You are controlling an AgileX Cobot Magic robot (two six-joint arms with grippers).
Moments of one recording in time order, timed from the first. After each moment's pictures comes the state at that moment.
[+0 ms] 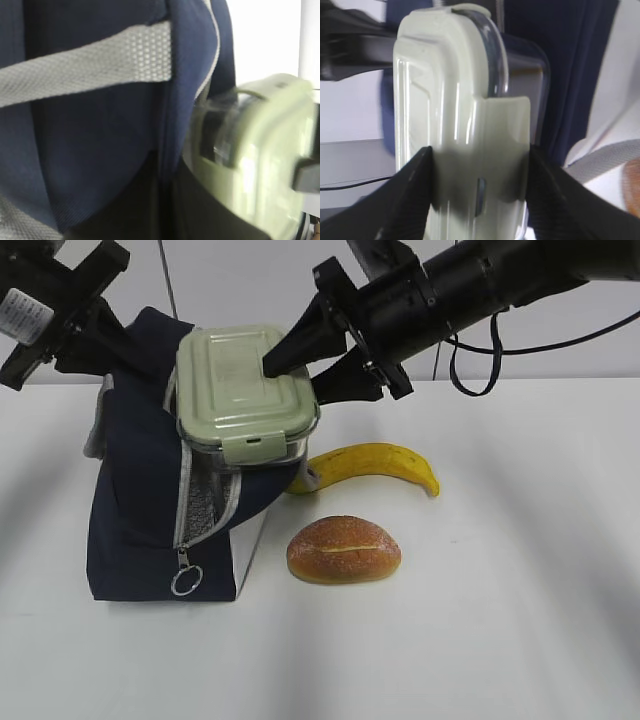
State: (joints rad) left arm -0.05 1.73 -1.46 -0.76 1.11 0.18; right arm 0.24 2.00 -1.66 1.11 1.19 -0.52
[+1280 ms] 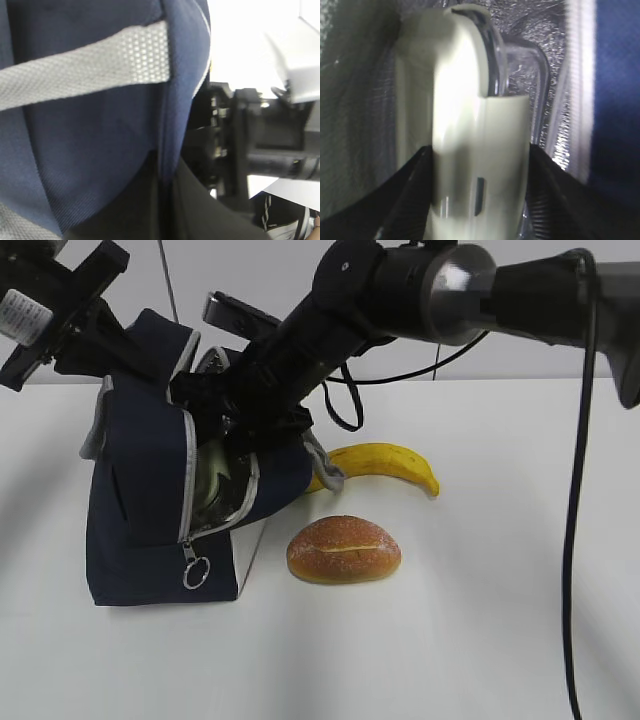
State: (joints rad) left arm -0.05 1.73 -1.46 -0.76 1.13 0.19; right arm 0.52 2.26 -1.95 0.69 0.91 -0.27
